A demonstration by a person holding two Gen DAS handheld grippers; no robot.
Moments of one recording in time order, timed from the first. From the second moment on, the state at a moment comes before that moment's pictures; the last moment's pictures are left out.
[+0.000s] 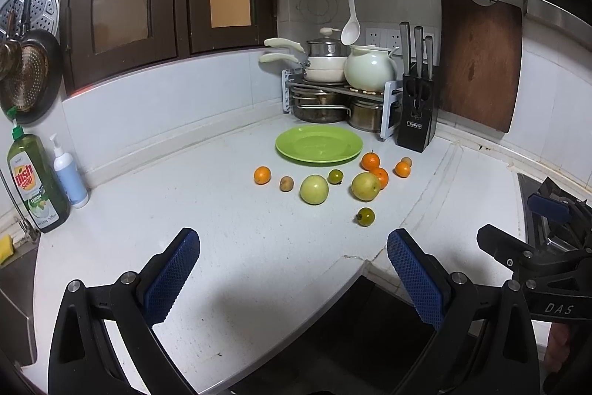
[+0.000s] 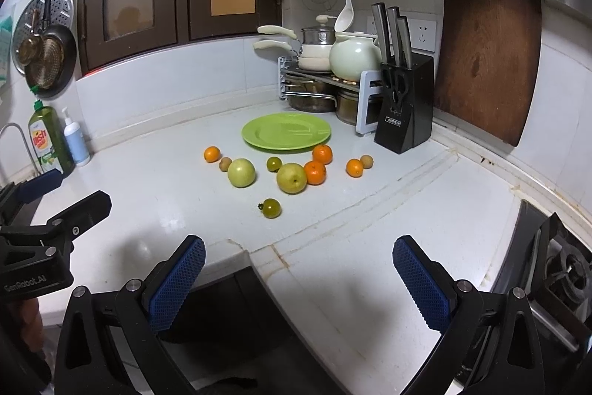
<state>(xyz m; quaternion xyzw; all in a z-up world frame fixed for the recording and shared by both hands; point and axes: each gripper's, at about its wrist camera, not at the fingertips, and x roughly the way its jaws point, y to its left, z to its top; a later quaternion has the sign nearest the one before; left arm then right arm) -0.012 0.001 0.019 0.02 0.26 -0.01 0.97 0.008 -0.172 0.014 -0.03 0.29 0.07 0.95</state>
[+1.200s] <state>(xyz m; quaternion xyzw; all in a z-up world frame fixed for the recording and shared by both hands) -0.014 -0.003 0.017 0.02 0.26 -0.01 0.97 0.009 -0.167 0.013 -0.03 0.29 0.07 0.95</state>
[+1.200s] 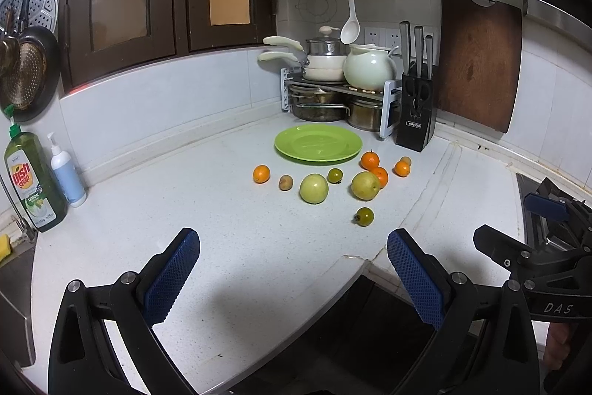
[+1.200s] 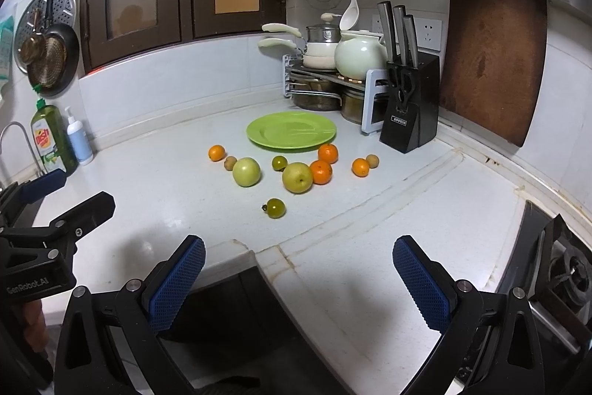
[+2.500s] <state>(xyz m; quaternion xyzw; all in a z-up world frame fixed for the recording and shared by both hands) 0.087 0.036 -0.014 0.06 0.30 -0.08 0.95 0.089 -0.126 -0.020 -0.03 0.34 0.06 0.94</state>
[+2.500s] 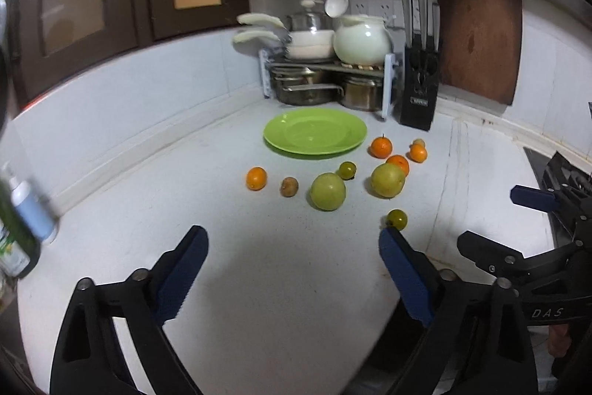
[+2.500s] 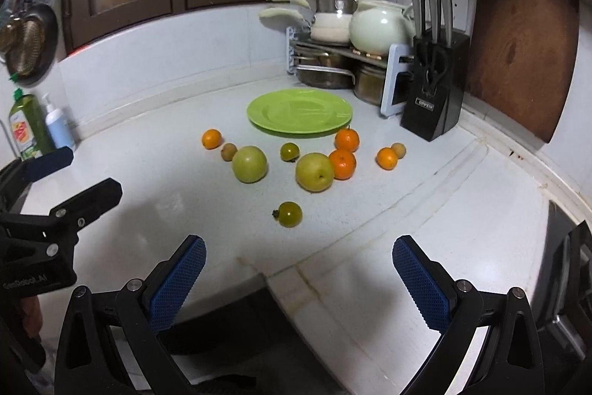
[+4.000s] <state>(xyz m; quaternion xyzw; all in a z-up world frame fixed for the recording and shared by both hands) 0.255 -0.004 -0.102 0.08 0.39 -0.23 0.89 0.192 -0.118 -0.099 0.06 0.42 0.06 0.90</state>
